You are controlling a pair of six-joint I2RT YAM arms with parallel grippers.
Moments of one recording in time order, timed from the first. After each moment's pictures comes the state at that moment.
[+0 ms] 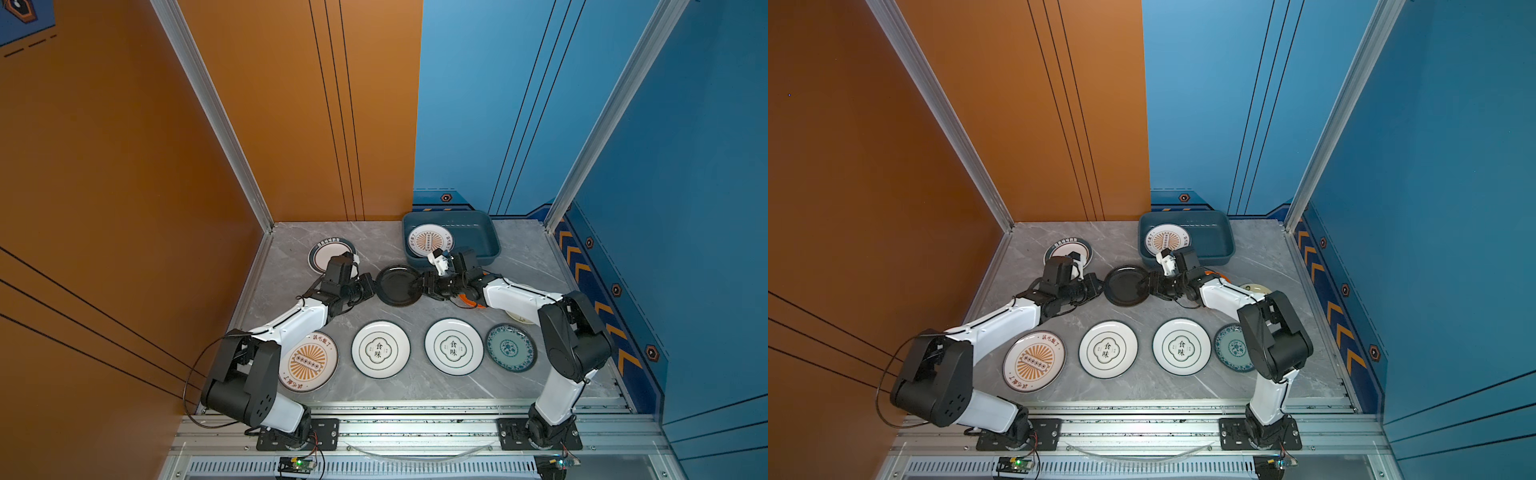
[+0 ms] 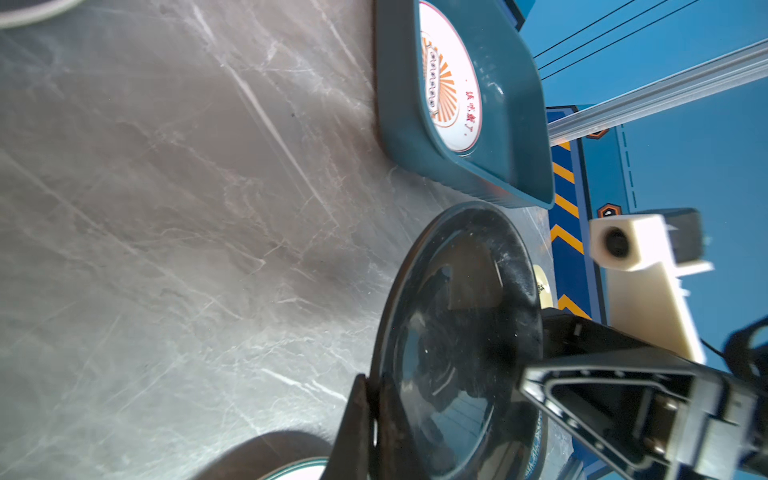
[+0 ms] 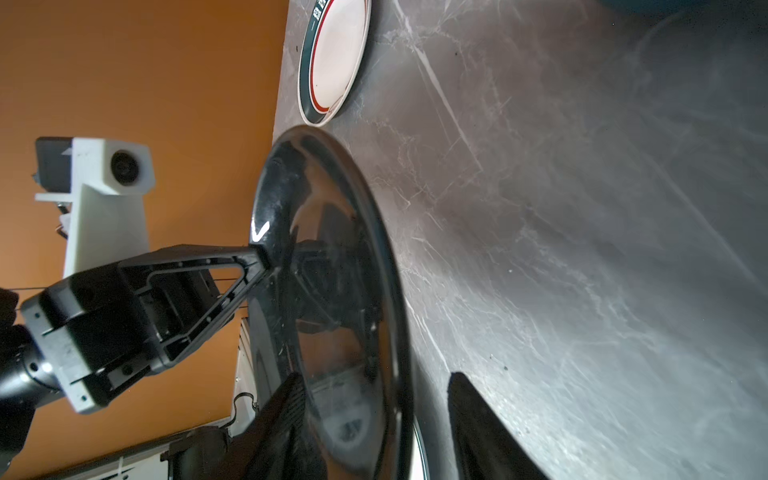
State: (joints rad) left arm -0.34 1.48 0.87 -0.03 0.33 -0.75; right arm 0.46 1.81 1.11 0.00 -0.66 0.70
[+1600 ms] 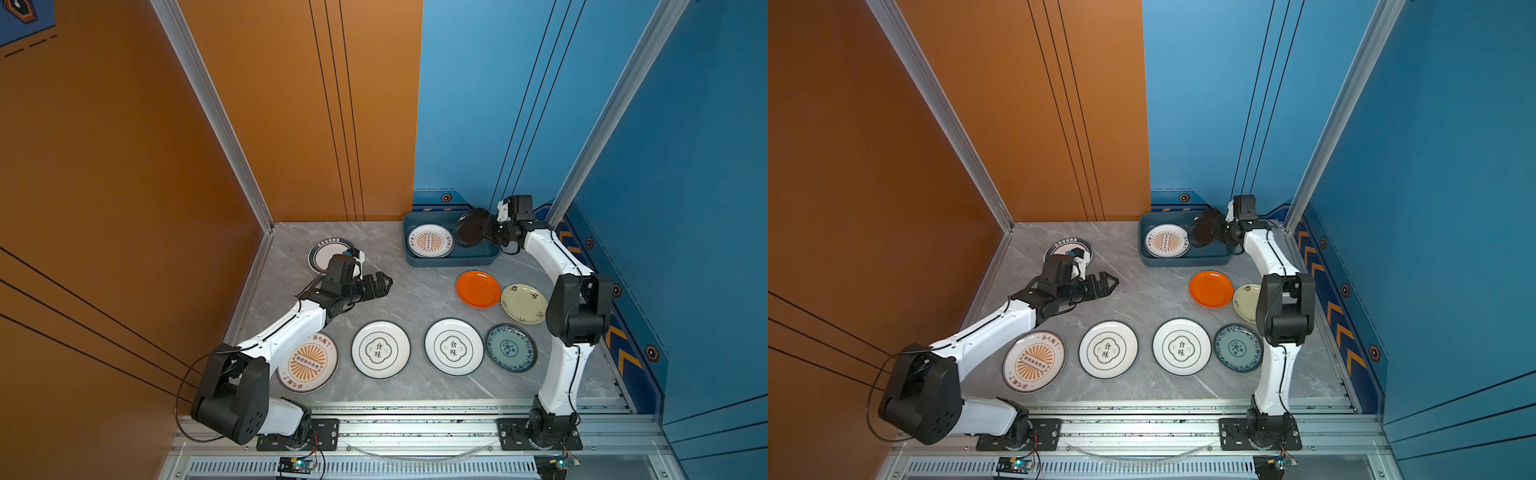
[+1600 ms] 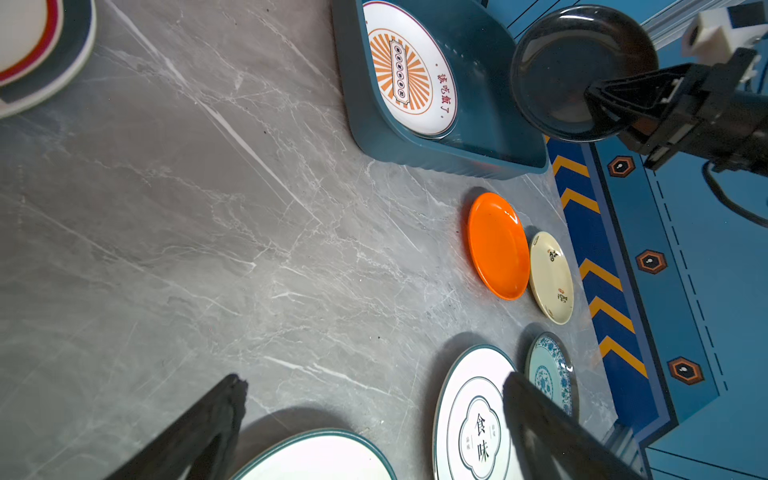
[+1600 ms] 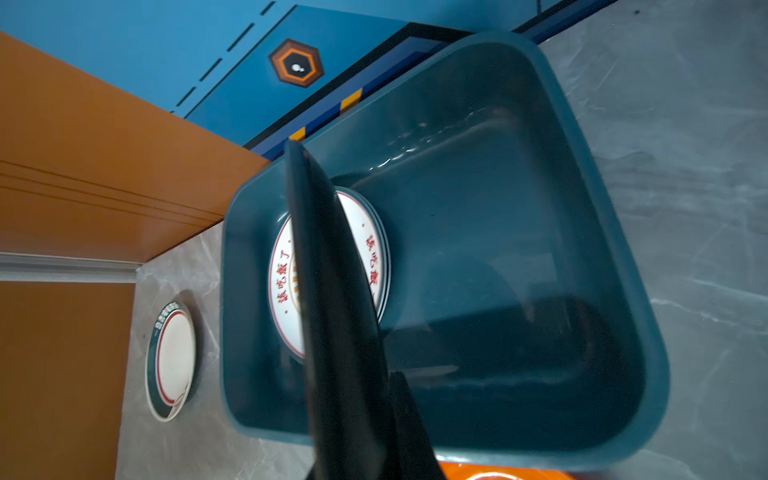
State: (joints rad) left arm -0.37 1.39 0.89 -0.16 0.28 -0.59; right arm 0.03 2.09 1.83 -0.51 -0.30 0.51
